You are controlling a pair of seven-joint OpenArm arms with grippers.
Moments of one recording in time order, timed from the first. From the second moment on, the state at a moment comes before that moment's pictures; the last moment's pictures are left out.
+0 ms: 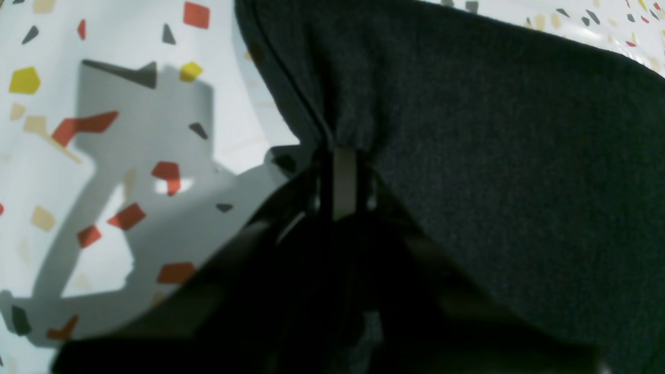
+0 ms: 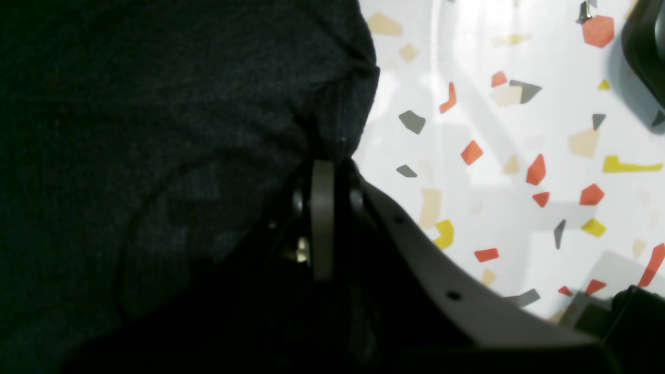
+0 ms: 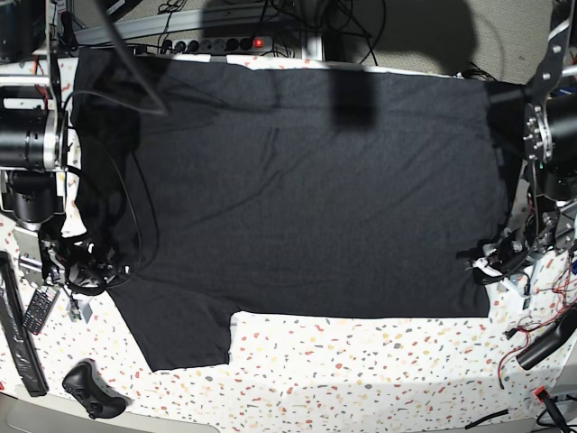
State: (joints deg) left arm -41.1 -20.6 -6.5 13.3 -10.7 -33.1 13.6; right arm 44.4 27.5 -8.5 19.4 16.7 20.1 -37.1
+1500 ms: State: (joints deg) left arm -8.8 -26.3 -22.0 70.4 -30.7 -37.8 30.3; right arm -3.6 28.8 20.5 88.7 16.7 23.1 -37.0
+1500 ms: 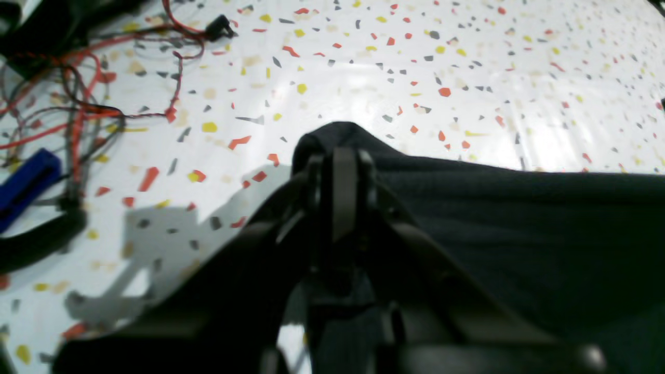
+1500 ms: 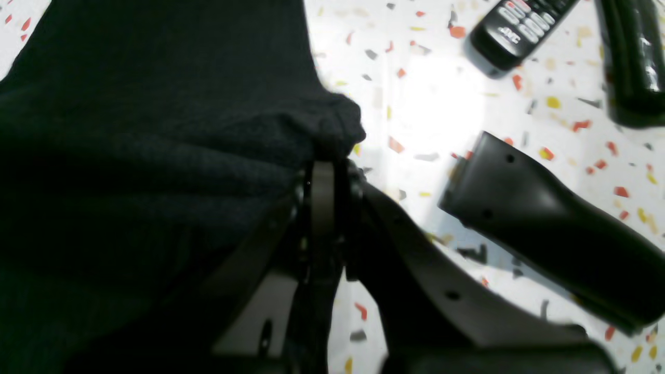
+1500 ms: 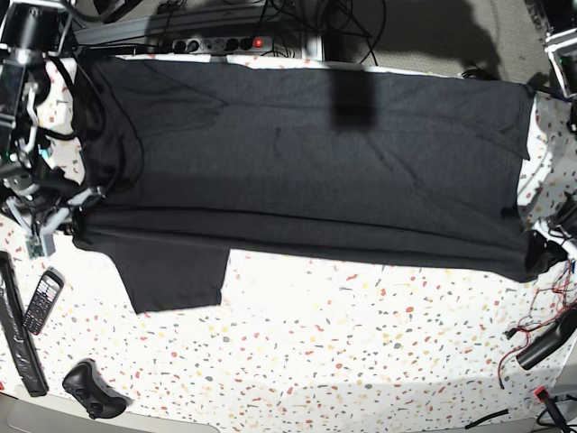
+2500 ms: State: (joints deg) left arm 3.7 -29.3 -29.1 75.4 -30.8 -41.2 41.0; right arm -8.5 26.3 27.6 93.4 32.8 22.4 -51.4
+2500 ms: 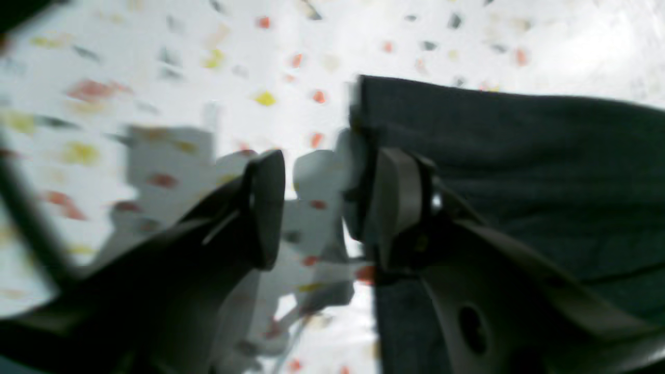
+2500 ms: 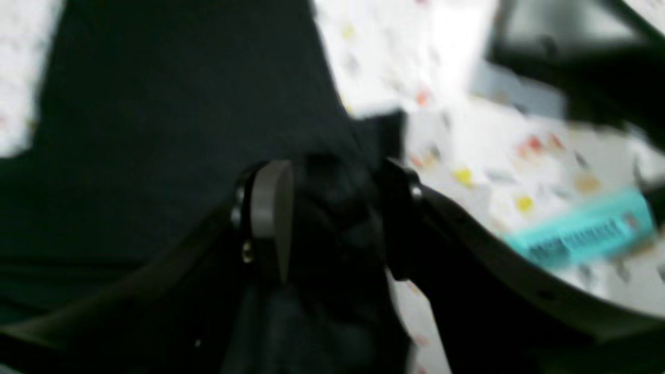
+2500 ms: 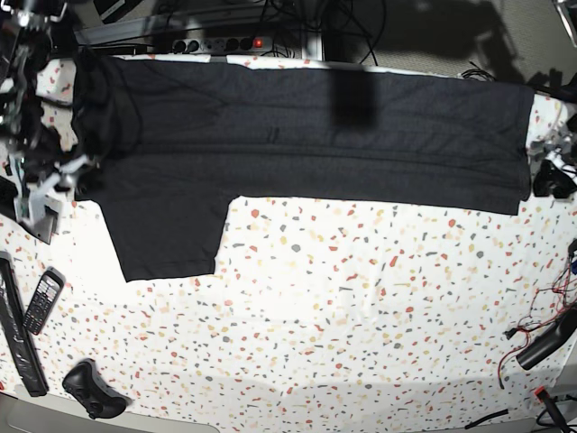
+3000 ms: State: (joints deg) left arm -0.2 -21.7 -27.9 78.8 -33.1 -39.6 40.7; right arm 15.7 26.2 13.7 76.9 31.2 22.3 -55.2
